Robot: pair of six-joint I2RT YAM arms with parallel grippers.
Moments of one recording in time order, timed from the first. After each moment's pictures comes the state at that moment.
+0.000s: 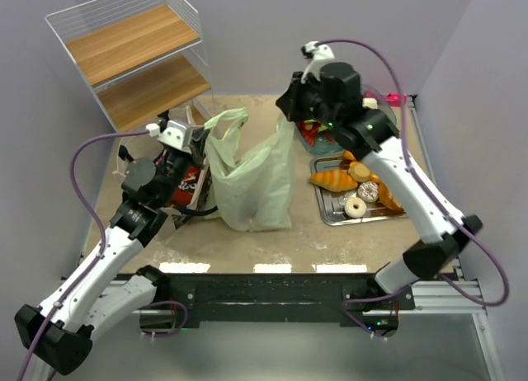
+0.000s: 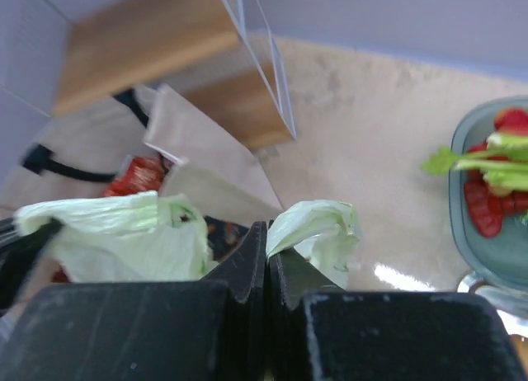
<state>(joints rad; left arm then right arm) -0.49 0.85 0.80 0.21 -0.05 0.05 0.62 1.59 1.85 -0.59 0.04 0.34</state>
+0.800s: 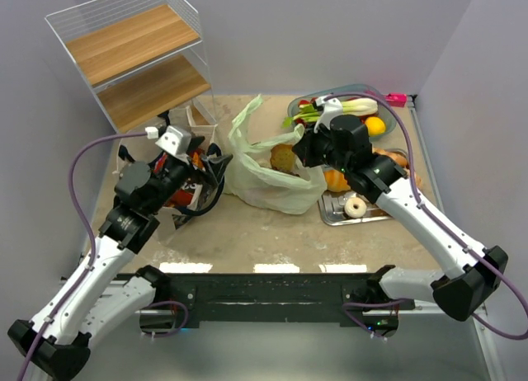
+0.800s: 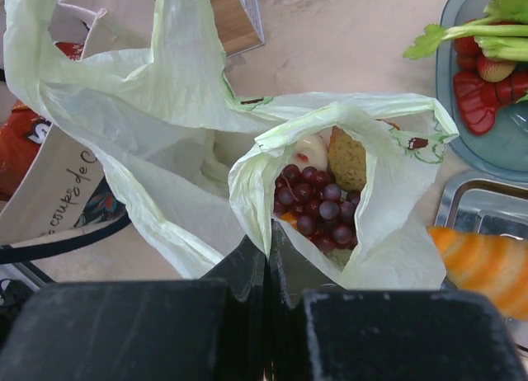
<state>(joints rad) -0.49 0.76 0.80 0.02 0.13 -0.09 0.62 1.24 1.26 -0.42 0.03 0.34</state>
